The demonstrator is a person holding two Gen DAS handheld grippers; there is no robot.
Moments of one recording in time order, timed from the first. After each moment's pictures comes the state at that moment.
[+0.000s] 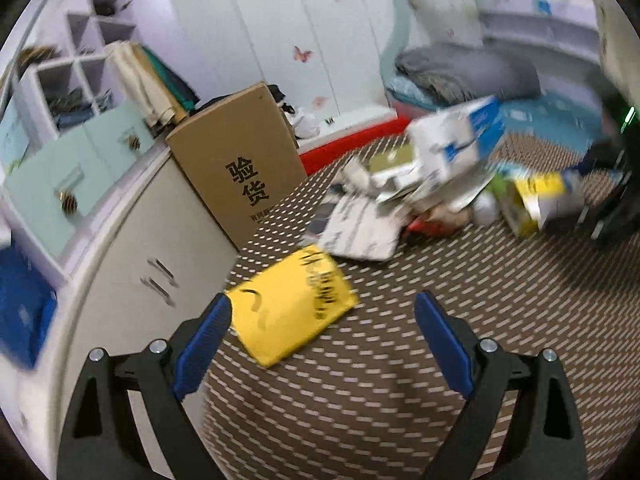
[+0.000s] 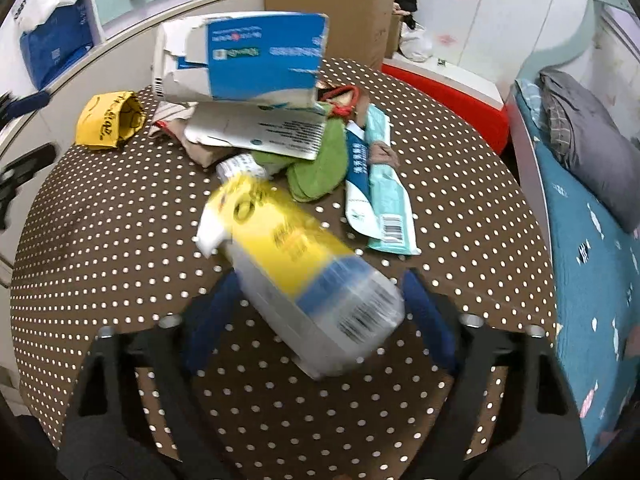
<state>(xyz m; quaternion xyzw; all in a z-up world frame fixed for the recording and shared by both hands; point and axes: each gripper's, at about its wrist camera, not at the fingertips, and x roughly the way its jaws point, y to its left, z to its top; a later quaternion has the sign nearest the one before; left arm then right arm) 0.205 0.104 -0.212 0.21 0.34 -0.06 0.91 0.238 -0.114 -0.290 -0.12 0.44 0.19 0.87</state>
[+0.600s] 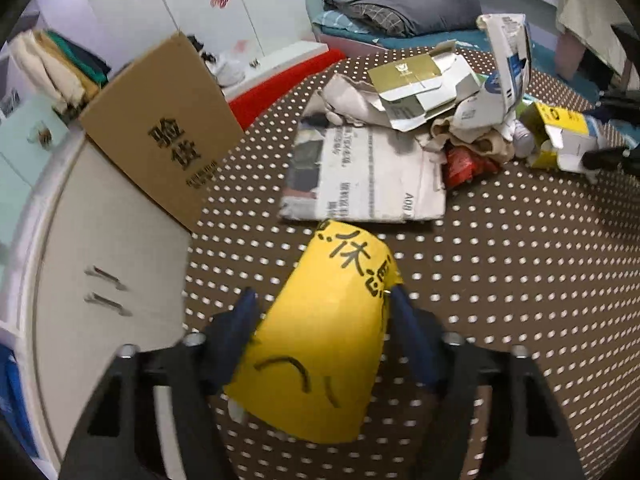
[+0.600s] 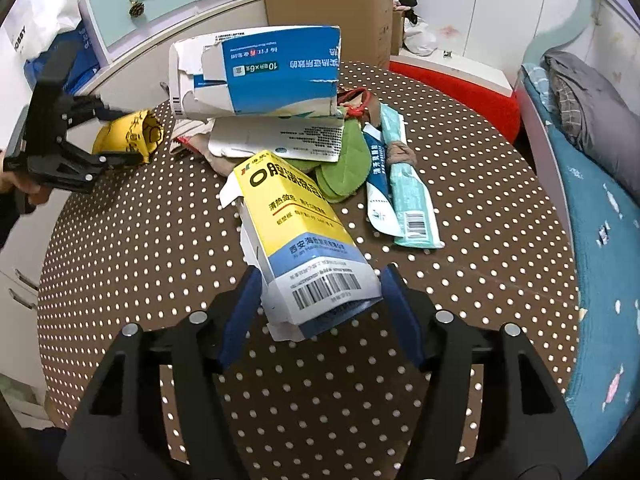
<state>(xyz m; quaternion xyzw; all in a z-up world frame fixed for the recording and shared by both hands) 0.290 0.133 -0.251 0.23 0.46 -0.18 0.84 0.239 -0.115 -0.285 -0.07 0.46 0.22 0.86</state>
